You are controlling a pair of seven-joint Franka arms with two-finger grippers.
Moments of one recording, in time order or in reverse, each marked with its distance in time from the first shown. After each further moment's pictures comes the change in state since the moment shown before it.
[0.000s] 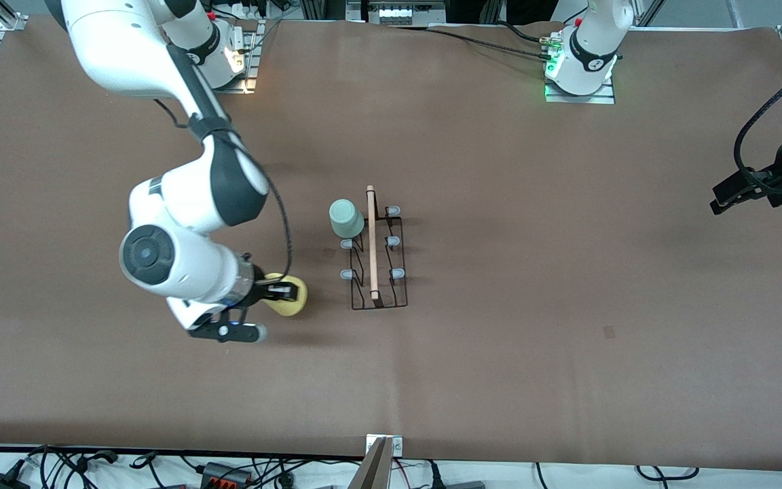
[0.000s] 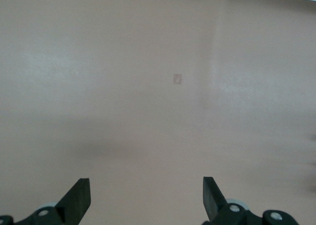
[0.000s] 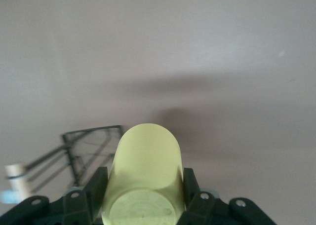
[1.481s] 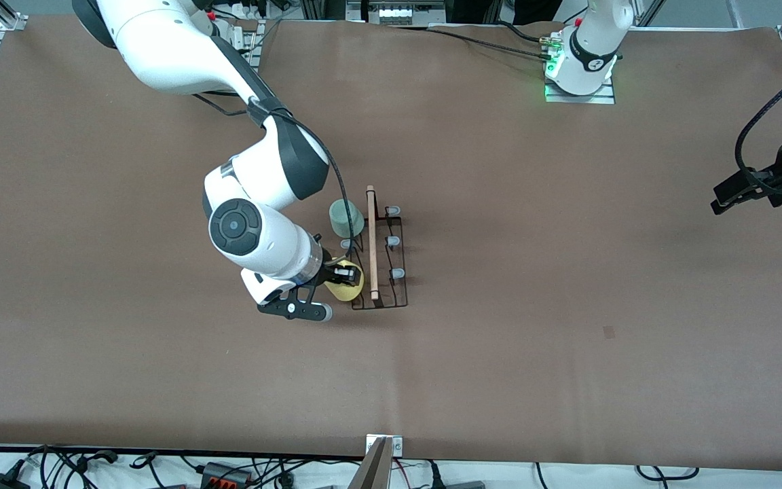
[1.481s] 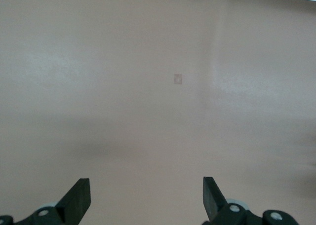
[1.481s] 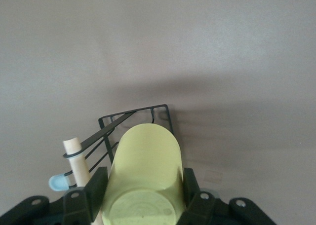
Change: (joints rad) left arm 0.000 0.000 0.002 0.000 0.000 0.000 0.000; right arm 0.070 0.042 0.074 -0.004 -0.055 0.051 0.145
